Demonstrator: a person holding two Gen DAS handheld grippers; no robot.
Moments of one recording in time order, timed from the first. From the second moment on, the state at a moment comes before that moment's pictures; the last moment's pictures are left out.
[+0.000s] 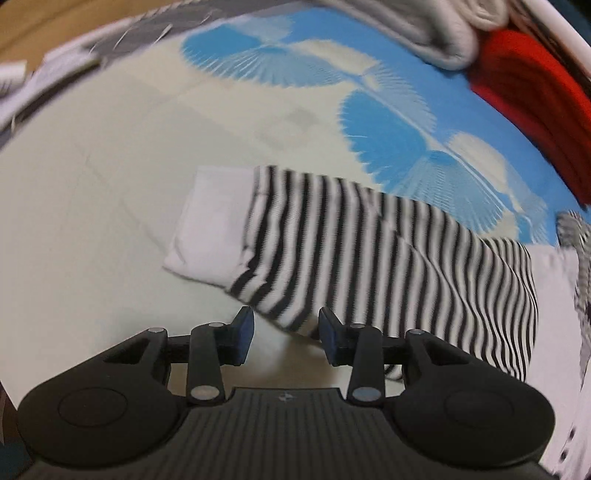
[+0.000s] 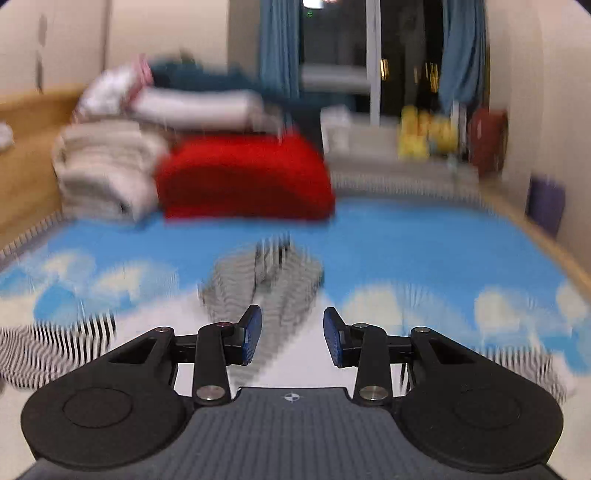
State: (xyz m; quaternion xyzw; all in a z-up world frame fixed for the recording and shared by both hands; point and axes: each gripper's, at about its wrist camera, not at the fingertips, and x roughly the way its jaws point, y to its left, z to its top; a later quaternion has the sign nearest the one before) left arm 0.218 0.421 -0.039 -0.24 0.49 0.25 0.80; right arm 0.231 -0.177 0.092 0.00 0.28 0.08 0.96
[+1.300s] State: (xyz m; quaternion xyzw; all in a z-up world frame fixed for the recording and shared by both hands) left arm 0.340 0.117 0.064 -0.12 0.46 0.04 0.88; right arm 0.306 -0.254 -0.034 0.25 0.50 -0.02 0.83
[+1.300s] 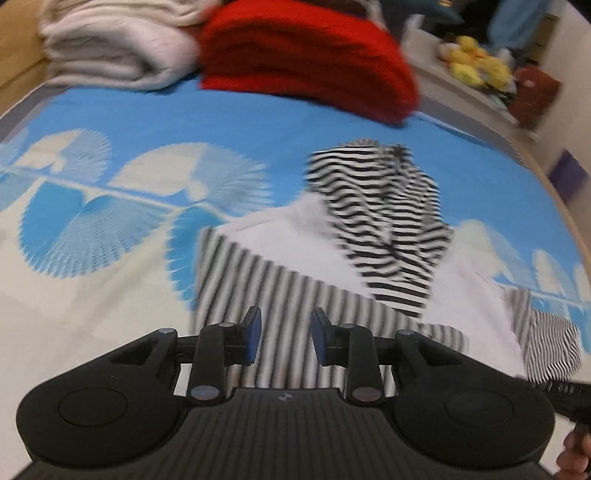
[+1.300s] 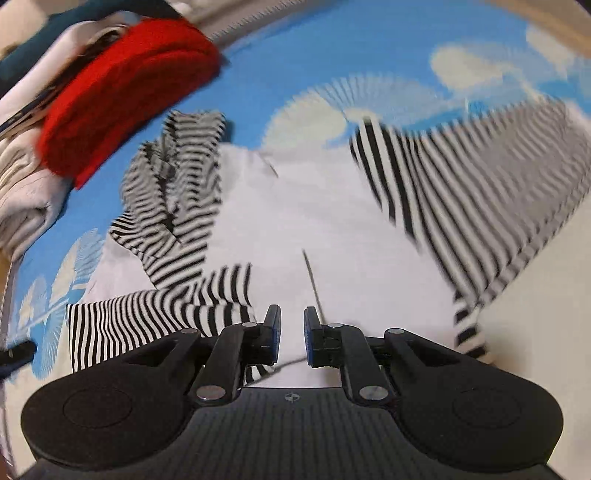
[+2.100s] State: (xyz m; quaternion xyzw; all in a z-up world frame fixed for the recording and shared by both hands) left arm 0.354 0.131 0.048 -0.12 0.50 0.04 0.86; right arm 0.306 -0.273 -0.032 0.22 0.43 -0.10 0.87
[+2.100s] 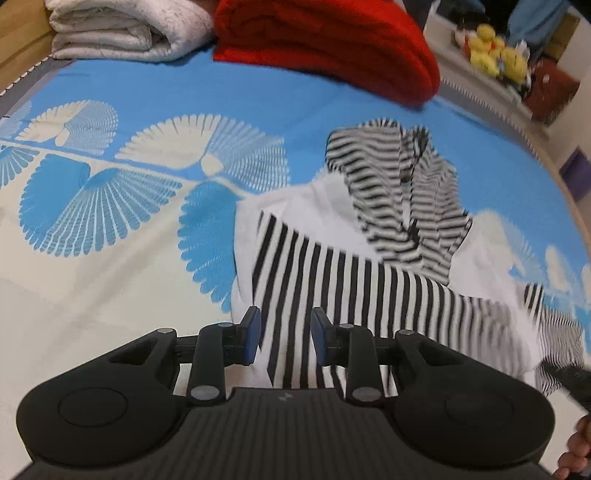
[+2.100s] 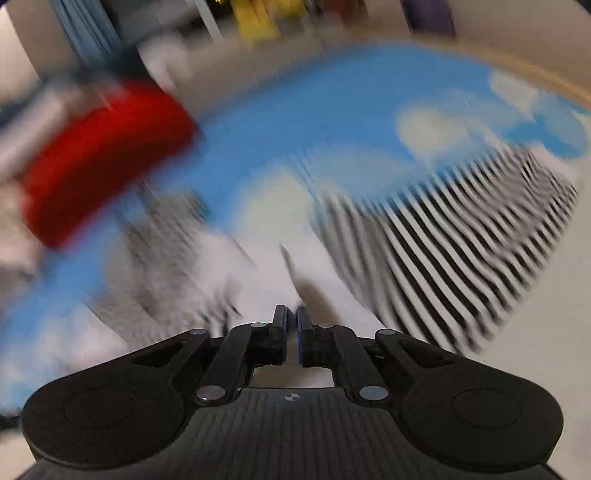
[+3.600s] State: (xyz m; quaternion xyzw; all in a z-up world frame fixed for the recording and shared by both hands) left arm 0.342 0.035 0.052 0.01 0.48 0.00 0.88; right arm 0.312 -0.313 0.018 0.09 0.41 -0.08 0.90
